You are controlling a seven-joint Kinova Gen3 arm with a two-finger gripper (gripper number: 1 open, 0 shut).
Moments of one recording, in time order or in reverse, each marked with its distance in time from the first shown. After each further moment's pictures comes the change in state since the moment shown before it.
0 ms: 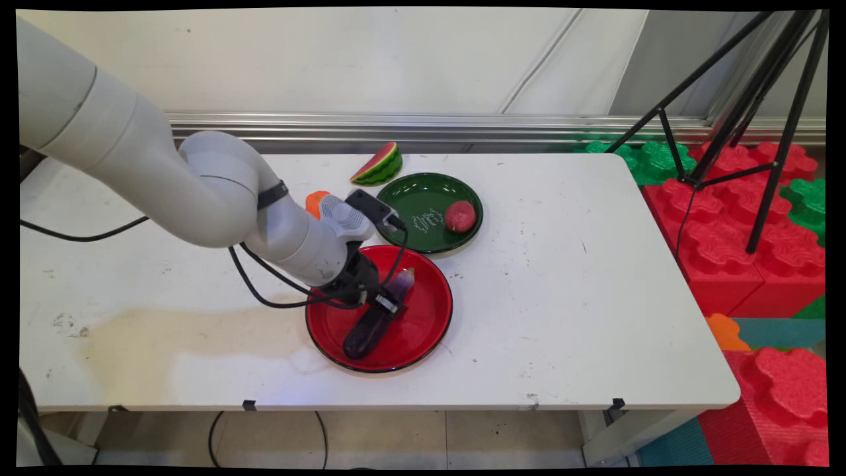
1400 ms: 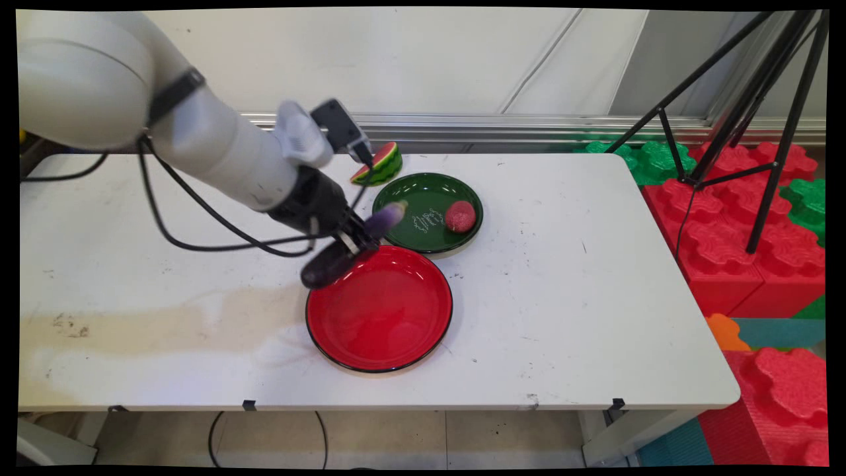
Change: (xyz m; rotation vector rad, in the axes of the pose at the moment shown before) arm 0.033 -0.012 -0.126 0.079 0.102 0.326
